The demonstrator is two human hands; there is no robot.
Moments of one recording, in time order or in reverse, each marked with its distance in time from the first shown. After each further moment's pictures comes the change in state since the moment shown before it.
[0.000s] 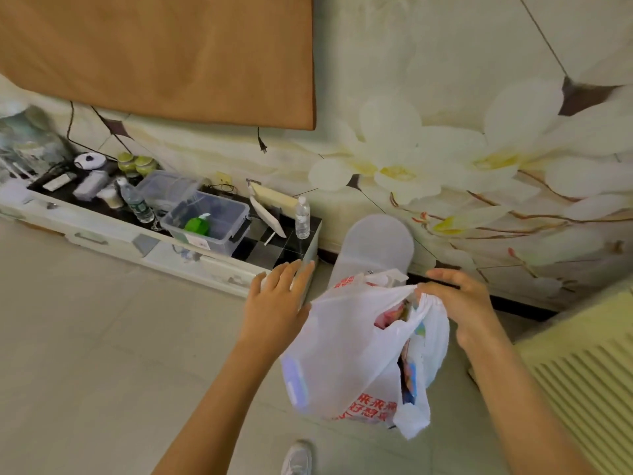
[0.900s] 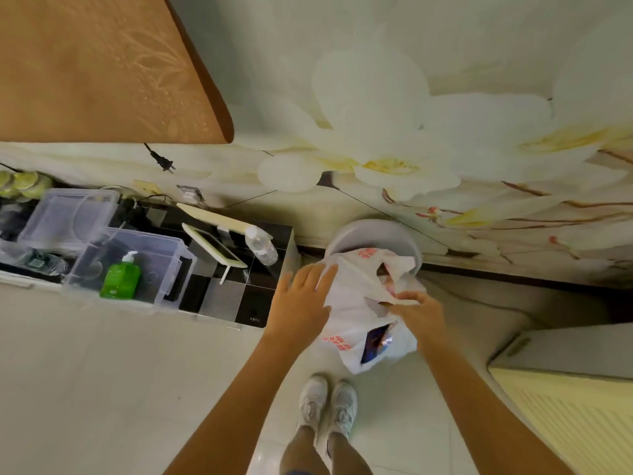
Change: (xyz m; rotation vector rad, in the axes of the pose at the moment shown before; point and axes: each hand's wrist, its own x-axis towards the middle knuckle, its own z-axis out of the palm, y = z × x) left_hand 0.364 0.023 0.196 -0.016 -0.406 0.205; right_hand 0.388 0.030 0.084 -0.103 0.051 0.341
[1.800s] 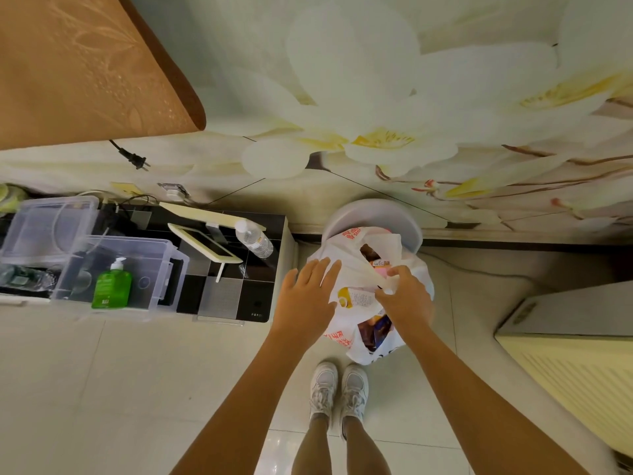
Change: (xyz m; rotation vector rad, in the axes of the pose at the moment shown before) left_hand 0.010 -0.001 0.025 0.064 -0.128 0.056; right_hand 0.020 0.029 0.036 -0.580 0.157 -0.287
